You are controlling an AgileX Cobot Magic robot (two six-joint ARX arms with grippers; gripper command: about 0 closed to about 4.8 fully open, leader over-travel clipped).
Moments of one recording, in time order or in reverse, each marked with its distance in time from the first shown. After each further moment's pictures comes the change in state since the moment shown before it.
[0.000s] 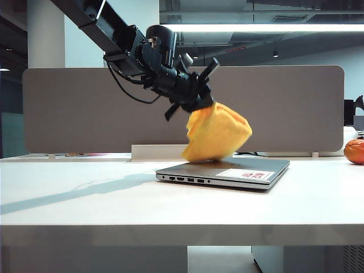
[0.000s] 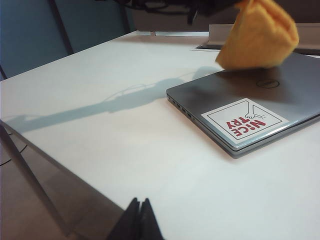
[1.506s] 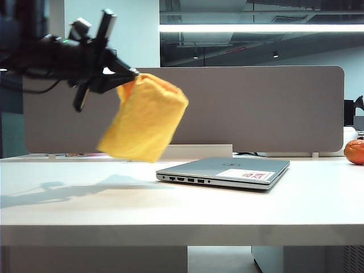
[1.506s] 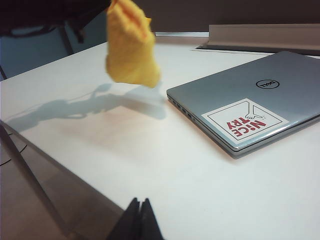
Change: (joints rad) left arm 0.195 -0.724 -1.144 0.648 0.183 -0.200; right arm 0.000 0.000 0.000 0.001 0.000 0.000
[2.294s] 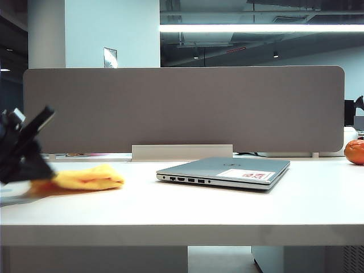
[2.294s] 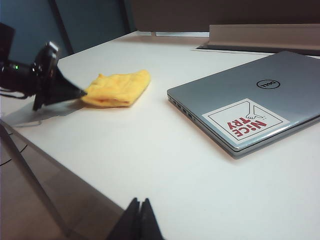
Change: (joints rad) left arm 0.259 0.000 -0.286 -0.289 -0.035 0.063; right arm 0.000 0.000 0.000 0.000 0.000 0.000
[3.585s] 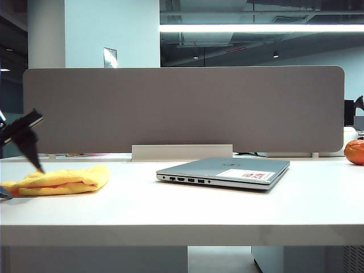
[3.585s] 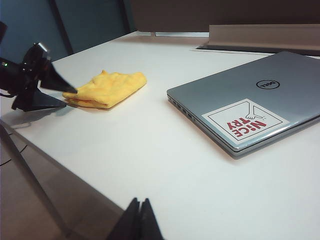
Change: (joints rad) left arm 0.014 -0.124 0.003 -0.278 -0.189 0.021; right arm 0.000 0.000 0.000 0.001 0.000 0.000
